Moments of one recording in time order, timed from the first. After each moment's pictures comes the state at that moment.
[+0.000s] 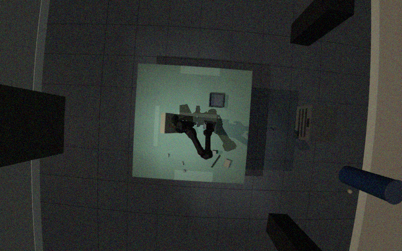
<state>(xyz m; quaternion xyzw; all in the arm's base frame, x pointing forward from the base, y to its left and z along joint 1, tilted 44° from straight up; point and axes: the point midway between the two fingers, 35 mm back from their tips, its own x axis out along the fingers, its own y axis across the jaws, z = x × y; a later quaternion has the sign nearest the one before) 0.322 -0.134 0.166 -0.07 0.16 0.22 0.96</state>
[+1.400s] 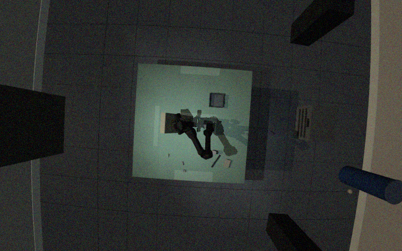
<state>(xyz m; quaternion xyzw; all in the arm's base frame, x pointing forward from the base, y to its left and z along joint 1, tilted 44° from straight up) 0.323 -0.133 0.165 0.18 0.21 0.17 0.95</state>
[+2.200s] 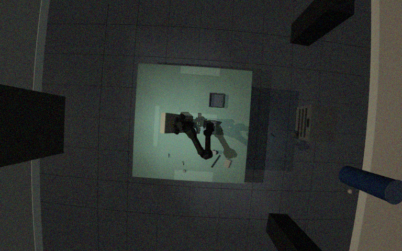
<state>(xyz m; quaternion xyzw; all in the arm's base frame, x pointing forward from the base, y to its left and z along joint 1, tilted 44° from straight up) 0.323 -0.134 0.165 0.55 0.26 0.06 0.79</state>
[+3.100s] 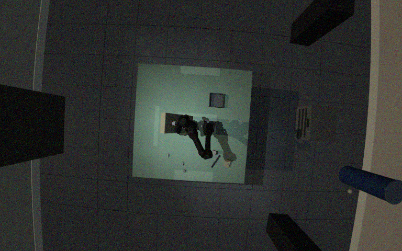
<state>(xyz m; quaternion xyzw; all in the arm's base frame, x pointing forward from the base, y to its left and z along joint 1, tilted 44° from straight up) 0.291 -0.150 0.175 0.66 0.28 0.03 0.70</state>
